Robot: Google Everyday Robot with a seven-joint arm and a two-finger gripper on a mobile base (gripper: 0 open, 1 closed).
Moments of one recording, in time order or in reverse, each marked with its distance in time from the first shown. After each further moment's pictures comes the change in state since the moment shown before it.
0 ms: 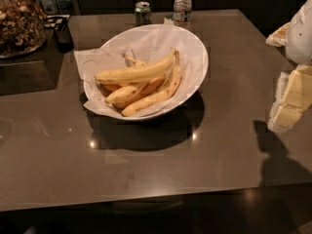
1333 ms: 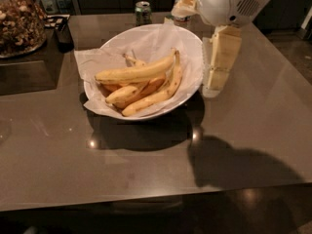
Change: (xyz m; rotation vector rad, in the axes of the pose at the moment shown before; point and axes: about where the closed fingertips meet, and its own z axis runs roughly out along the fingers) arm -0.154 -0.009 -0.004 -0.095 -0.247 -0.452
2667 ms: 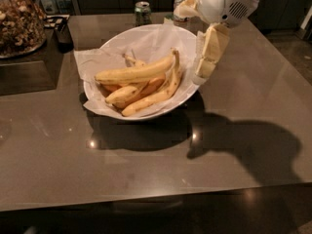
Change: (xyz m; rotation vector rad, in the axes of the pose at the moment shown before) arm 0.018 -0.046 0.027 0.009 -0.165 0.108
